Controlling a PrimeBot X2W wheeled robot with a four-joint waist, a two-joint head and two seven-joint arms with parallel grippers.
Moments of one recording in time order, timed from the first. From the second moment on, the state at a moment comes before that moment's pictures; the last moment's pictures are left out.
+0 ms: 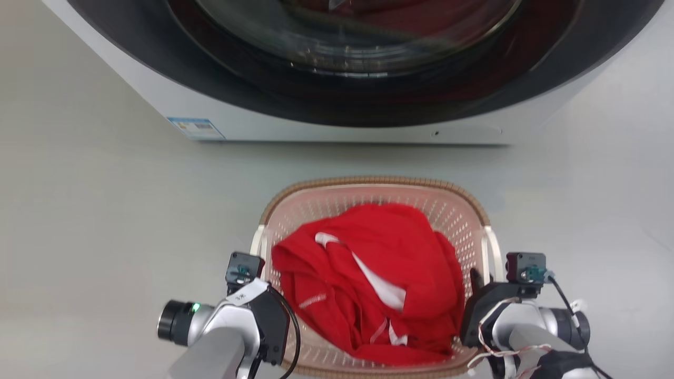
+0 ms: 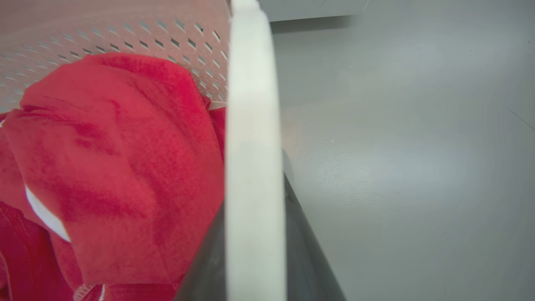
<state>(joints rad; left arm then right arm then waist) -0.65 0.05 -0.88 1.04 -0.76 0.11 0.01 -0.65 -0.08 0.80 1.10 0.85 -0.13 -0.16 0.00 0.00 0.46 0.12</state>
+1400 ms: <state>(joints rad) -0.36 0.06 -1.00 1.10 -0.86 0.09 0.11 -0.35 -0.08 1.02 1.05 1.11 -0.14 -0.04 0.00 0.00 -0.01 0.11</state>
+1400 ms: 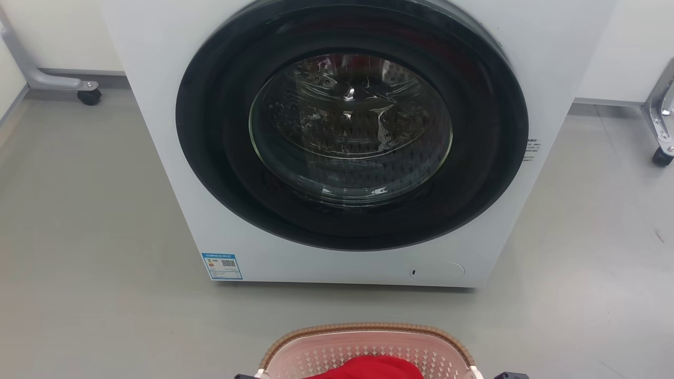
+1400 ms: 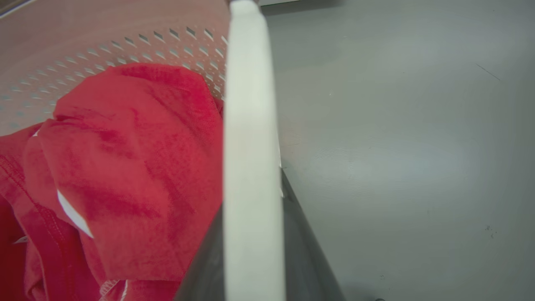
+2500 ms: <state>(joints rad) -0.38 0.06 -1.01 1.13 -0.86 0.08 0.11 -0.35 -0.08 1.11 1.03 1.22 -0.14 -0.07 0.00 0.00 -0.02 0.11</state>
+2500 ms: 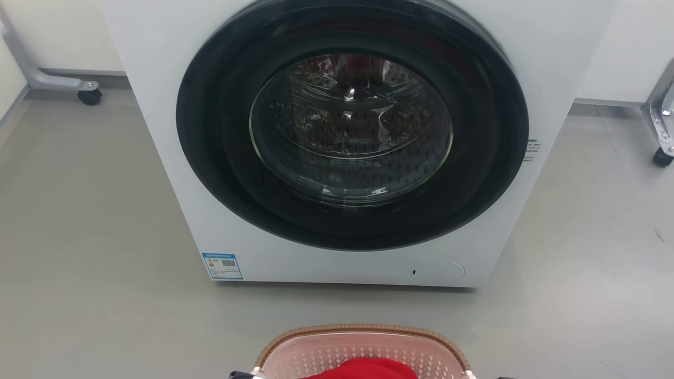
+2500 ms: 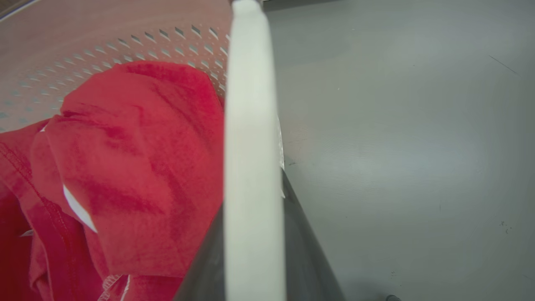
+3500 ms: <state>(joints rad) -0.52 0.06 -1.01 1.14 -0.88 0.08 0.06 -0.53 -0.08 1.16 1.07 1.26 -0.15 -0.11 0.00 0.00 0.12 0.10</state>
